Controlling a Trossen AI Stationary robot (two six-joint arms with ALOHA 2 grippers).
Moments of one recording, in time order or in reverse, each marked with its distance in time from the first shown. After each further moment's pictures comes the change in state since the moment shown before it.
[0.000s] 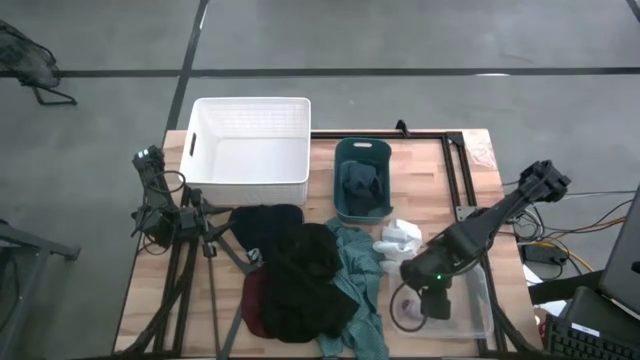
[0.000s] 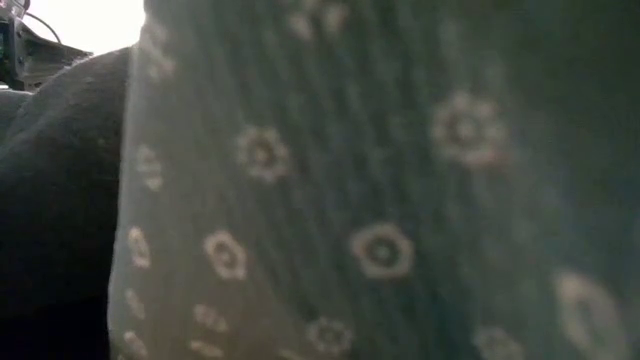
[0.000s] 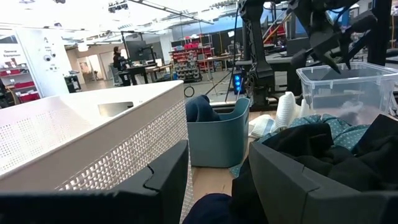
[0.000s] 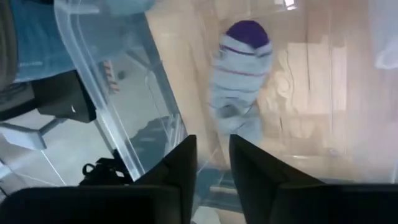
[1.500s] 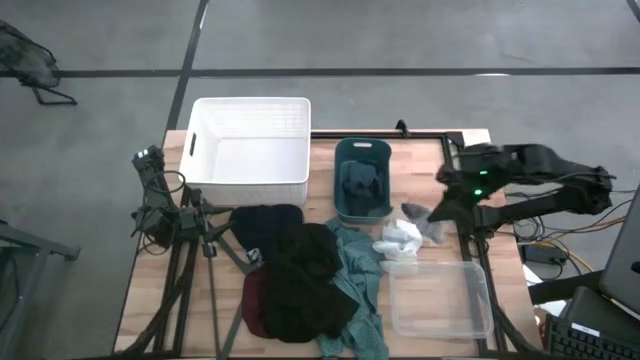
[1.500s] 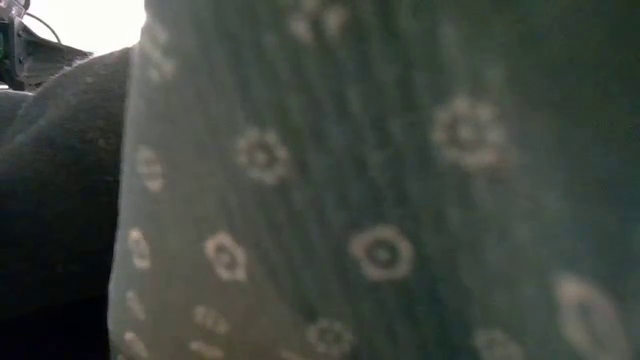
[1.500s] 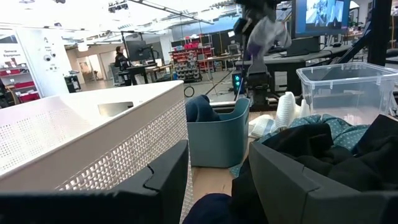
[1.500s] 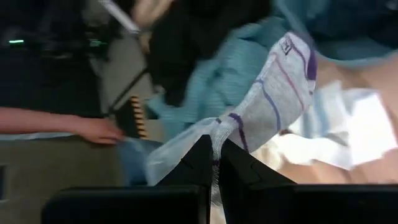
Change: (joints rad) left arm 0.000 0.000 0.000 0.001 0.000 0.000; right arm -0.599 -0.553 0.071 -0.103 0.085 -0.161
